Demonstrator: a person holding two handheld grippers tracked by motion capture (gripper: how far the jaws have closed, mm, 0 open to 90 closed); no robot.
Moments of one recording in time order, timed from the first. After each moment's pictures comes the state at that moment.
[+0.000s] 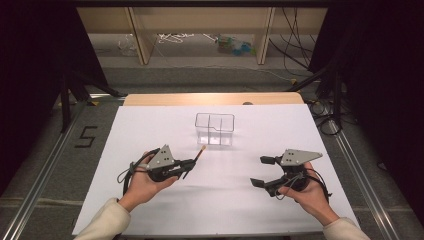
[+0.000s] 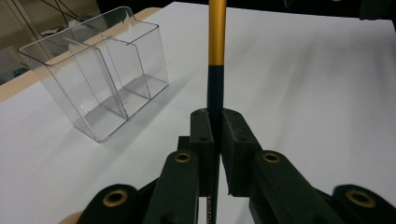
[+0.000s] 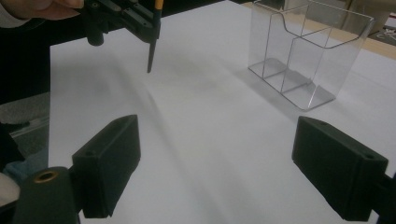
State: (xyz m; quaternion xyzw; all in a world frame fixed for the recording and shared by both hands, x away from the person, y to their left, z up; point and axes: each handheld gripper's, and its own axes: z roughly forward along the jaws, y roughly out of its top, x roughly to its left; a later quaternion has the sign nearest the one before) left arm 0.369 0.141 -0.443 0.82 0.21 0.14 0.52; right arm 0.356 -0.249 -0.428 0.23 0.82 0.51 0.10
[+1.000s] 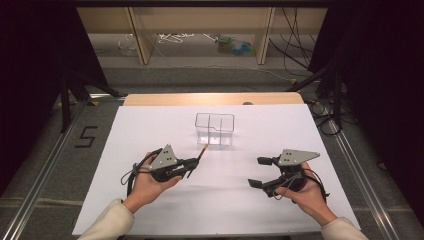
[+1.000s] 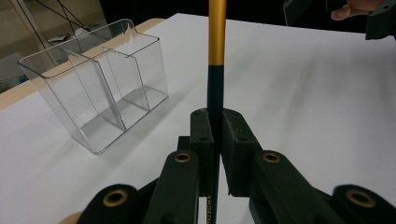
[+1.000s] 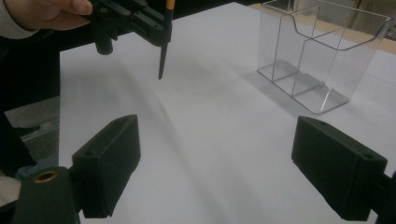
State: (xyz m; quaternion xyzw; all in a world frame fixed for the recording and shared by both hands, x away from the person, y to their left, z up) left arm 0.367 0.132 -0.442 0.80 0.21 0.15 0.53; right arm 0.356 -0.244 -0.428 0.23 0.82 0.52 0.09
